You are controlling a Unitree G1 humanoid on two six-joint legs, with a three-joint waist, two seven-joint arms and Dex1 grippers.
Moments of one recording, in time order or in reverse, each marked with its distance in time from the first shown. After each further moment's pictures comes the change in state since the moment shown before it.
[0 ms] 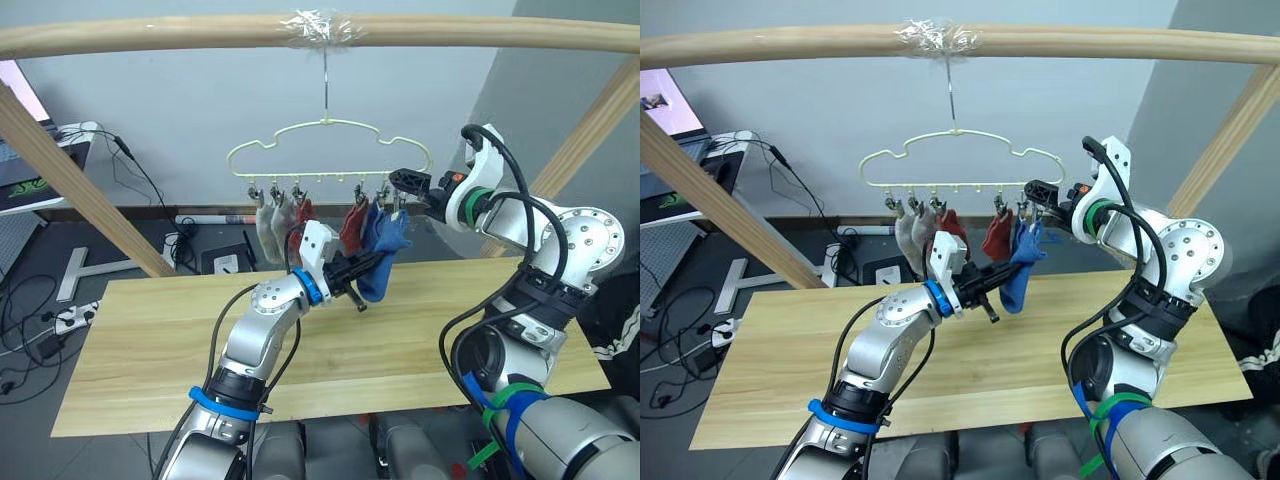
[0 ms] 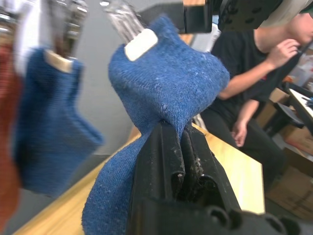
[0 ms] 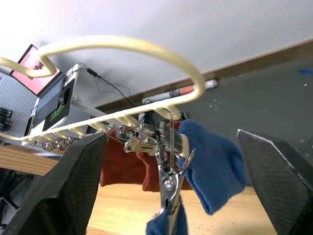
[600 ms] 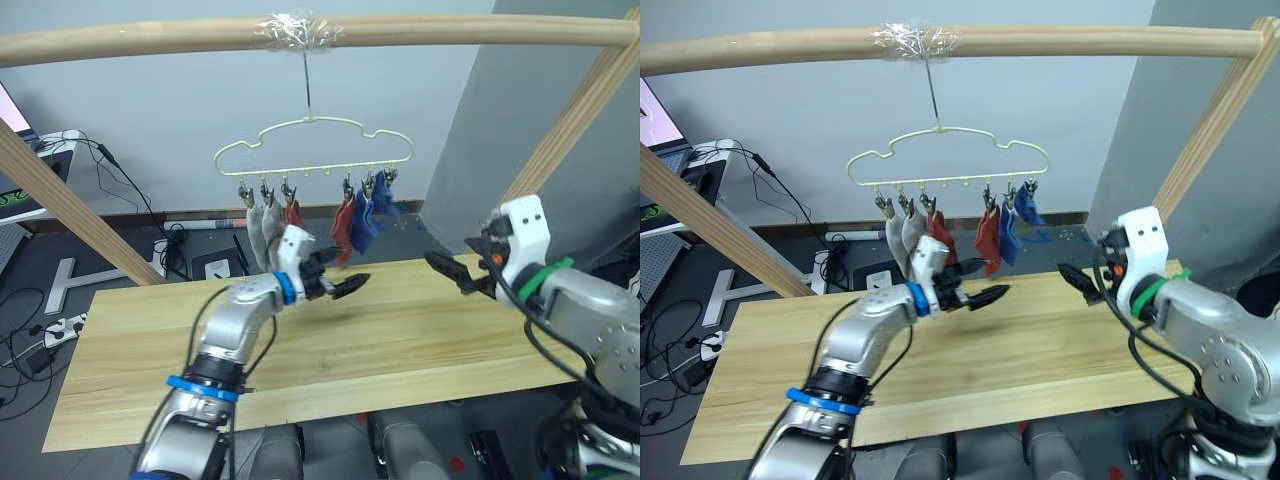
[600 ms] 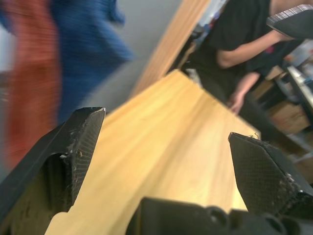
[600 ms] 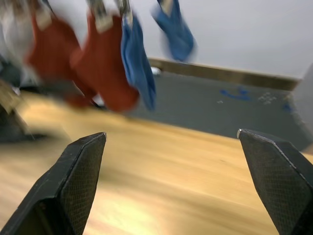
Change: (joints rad) left arm -0.009 0.276 0.102 0.194 -0.006 -0.019 -0.143; right arm 0.785 -0.577 0.341 -0.634 0.054 -0.261 0.394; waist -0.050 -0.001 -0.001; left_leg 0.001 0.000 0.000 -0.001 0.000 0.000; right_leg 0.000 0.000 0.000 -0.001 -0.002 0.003
